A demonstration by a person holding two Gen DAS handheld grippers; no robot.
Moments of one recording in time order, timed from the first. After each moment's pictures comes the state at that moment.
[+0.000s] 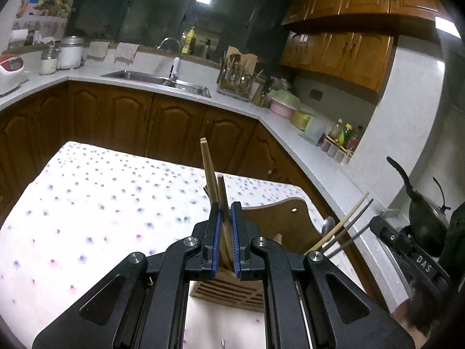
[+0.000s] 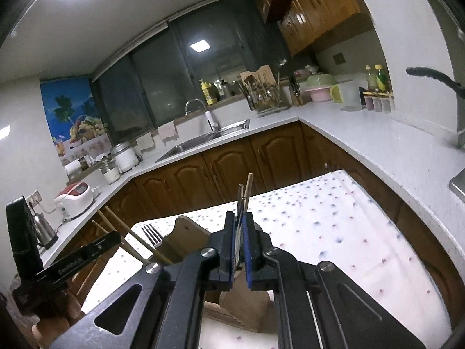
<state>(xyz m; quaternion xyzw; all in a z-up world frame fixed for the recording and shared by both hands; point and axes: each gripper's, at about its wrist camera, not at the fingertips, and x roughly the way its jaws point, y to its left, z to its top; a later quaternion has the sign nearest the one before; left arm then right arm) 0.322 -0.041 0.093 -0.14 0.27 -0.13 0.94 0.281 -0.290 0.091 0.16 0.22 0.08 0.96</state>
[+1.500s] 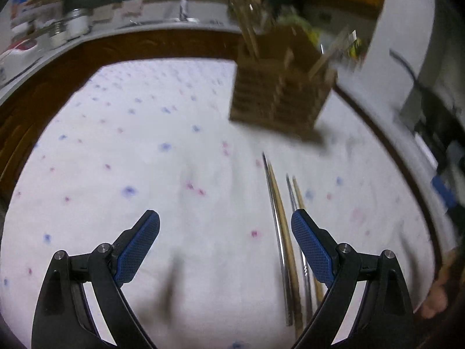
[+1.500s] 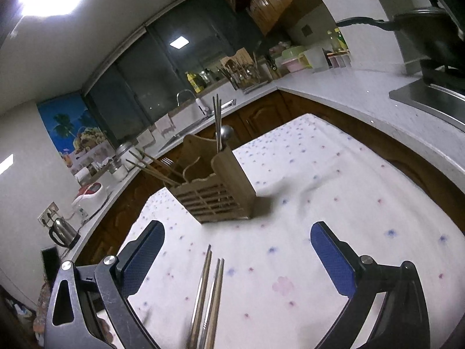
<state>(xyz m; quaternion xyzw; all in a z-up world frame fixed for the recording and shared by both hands) 0.154 -0.043 -0.012 -0.02 0.43 -0.09 0.90 0.101 -0.319 0.038 0.24 0.26 0.06 0.93</state>
